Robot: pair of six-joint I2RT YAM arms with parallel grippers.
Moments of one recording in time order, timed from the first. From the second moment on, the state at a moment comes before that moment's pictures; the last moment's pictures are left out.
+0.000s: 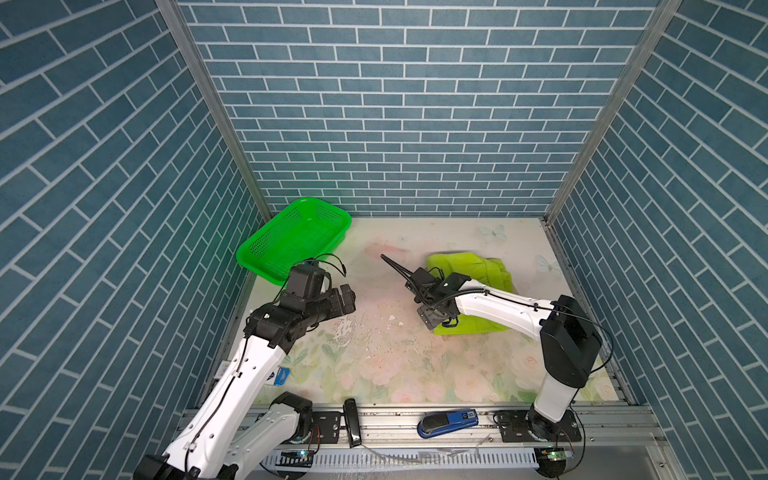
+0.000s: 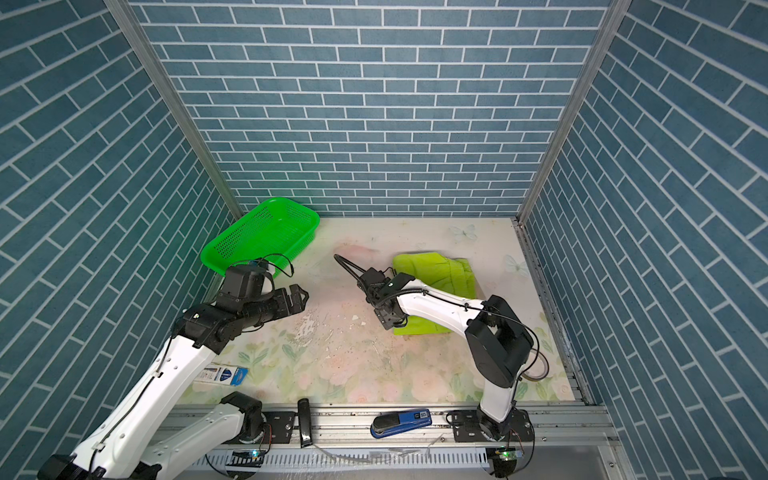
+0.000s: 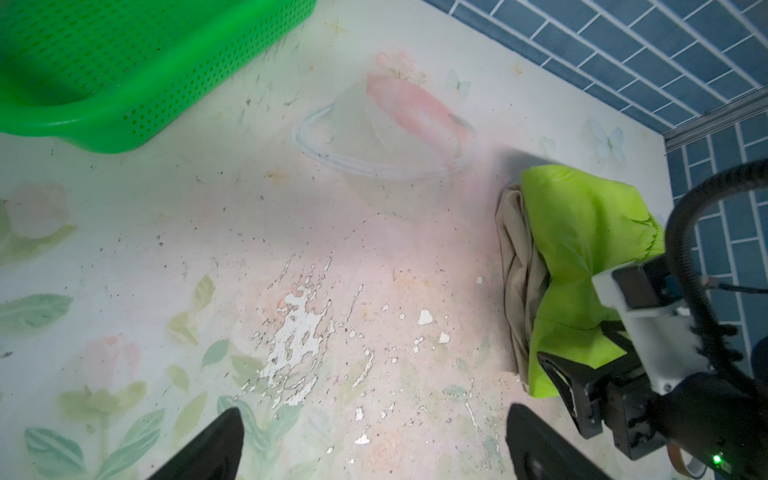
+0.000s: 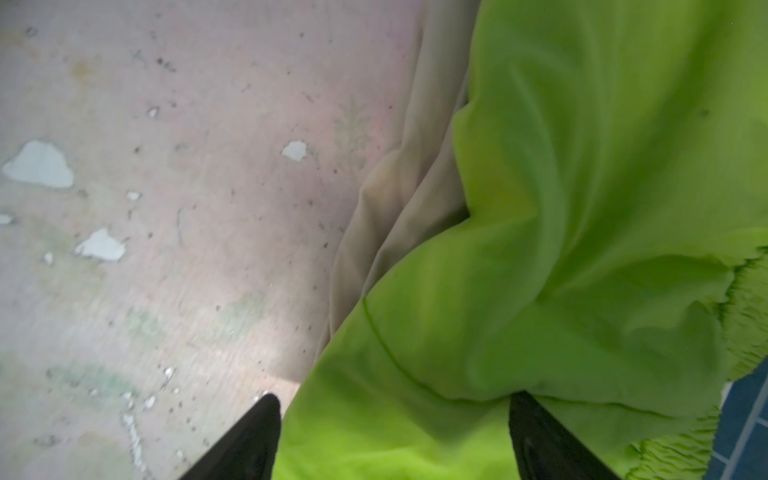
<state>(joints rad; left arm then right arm) -0.34 0.93 0.95 -0.86 0.03 -0.58 0.93 1.80 1.34 -0.91 0.41 0.29</state>
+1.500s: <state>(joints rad) -0.24 0.99 0.87 -0.81 0.01 -0.53 0.20 2.14 1.59 -0.63 0.36 -0.14</state>
